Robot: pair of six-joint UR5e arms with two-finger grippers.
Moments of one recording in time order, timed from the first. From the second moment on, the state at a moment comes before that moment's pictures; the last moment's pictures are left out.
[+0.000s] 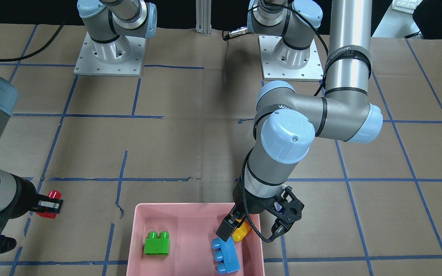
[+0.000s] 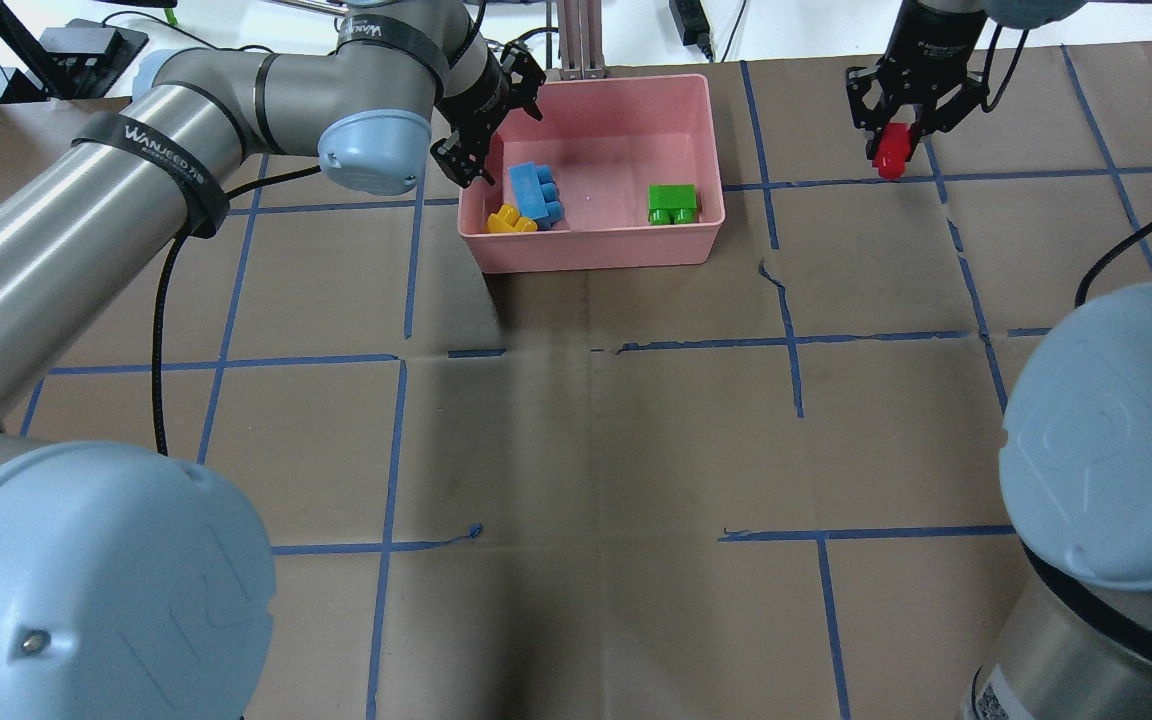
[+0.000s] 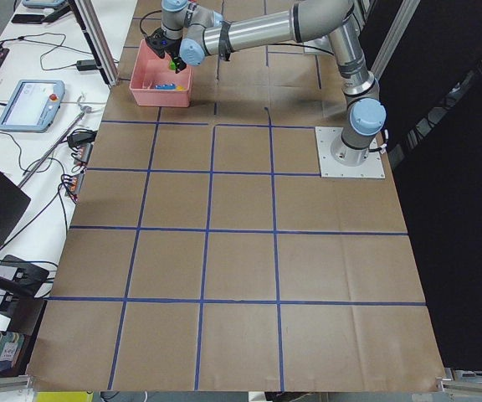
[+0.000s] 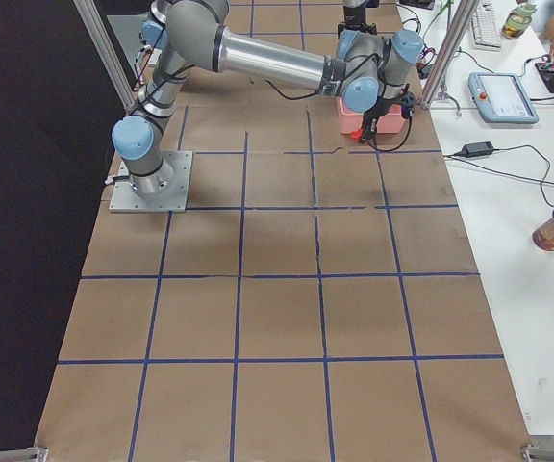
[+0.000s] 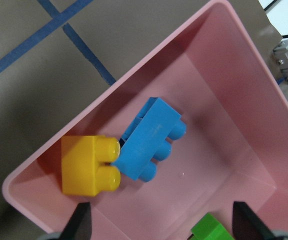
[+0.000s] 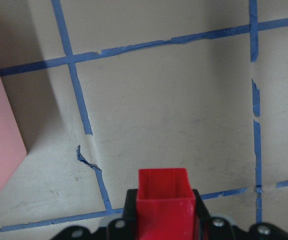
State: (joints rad) left arm -1.73 -2.12 -1.36 -0.98 1.45 -0.97; right arm 1.45 -1.00 1.10 -1.53 -1.59 0.04
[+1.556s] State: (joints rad) left arm -1.62 -1.64 -1.49 -1.52 1.59 -0.15; right arm 1.73 -0.77 0.88 -1.64 -1.54 0.20
